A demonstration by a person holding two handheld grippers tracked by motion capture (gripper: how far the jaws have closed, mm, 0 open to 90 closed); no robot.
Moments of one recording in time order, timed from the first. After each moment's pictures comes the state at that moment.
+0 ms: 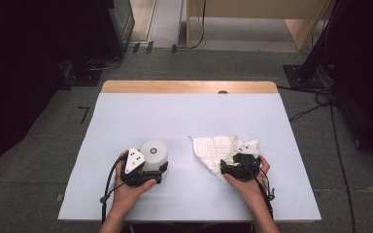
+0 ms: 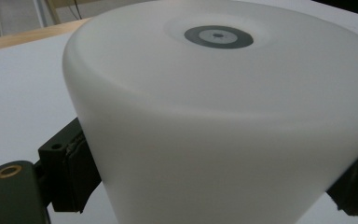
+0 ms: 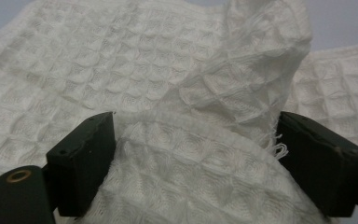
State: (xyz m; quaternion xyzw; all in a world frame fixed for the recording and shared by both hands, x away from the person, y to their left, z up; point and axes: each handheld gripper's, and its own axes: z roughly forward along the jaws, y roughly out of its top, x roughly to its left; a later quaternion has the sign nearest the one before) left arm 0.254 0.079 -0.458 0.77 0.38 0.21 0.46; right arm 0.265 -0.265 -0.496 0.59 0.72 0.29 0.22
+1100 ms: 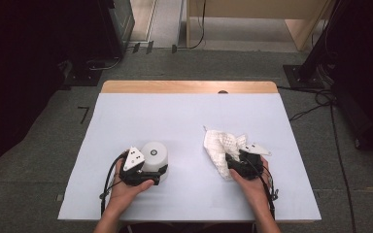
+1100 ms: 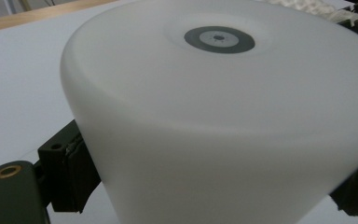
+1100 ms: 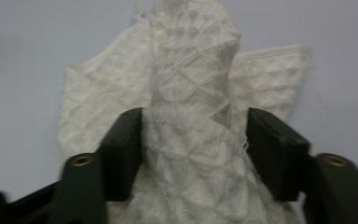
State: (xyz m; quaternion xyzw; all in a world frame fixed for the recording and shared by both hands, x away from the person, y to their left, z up) left arm 0.259 0.085 -0.459 0.79 0.35 0.18 0.46; right arm 0.263 -0.280 -0.485 0.58 0.69 0.36 0.24
